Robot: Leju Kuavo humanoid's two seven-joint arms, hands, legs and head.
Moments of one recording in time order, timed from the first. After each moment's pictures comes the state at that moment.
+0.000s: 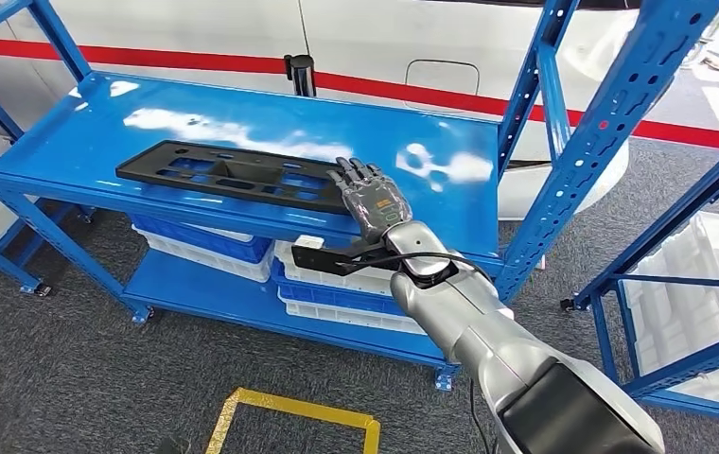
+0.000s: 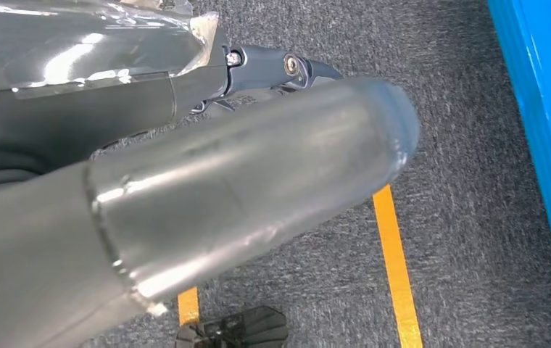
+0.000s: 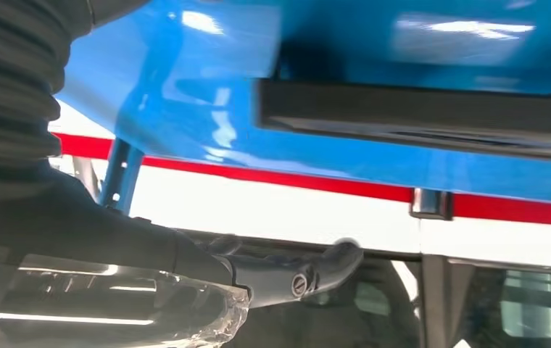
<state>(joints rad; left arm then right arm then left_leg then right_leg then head) -0.09 0.06 -0.34 -0.25 0.13 0.23 -0.51 -0.98 0.22 0.85 -0.44 1.02 -0.25 0.04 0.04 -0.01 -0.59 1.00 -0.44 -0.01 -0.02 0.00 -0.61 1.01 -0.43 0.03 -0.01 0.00</state>
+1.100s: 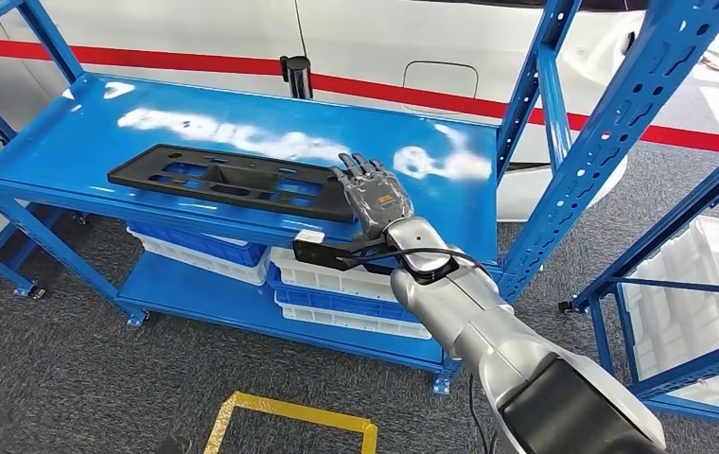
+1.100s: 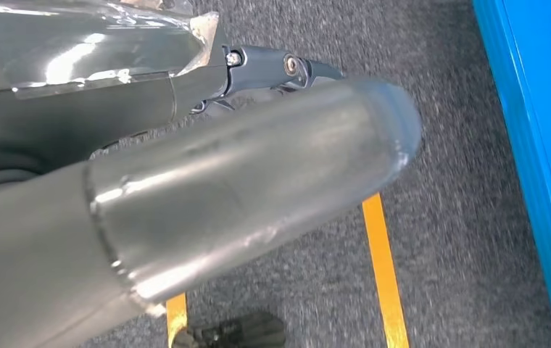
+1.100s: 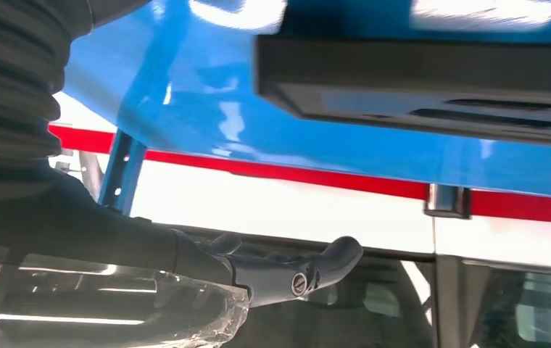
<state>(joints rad) -0.10 0.06 -0.35 -0.26 0.15 0.24 -0.51 -1.00 0.23 0.85 -0.44 1.02 -0.25 0.06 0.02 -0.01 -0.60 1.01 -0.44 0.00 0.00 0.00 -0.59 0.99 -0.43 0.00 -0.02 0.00</state>
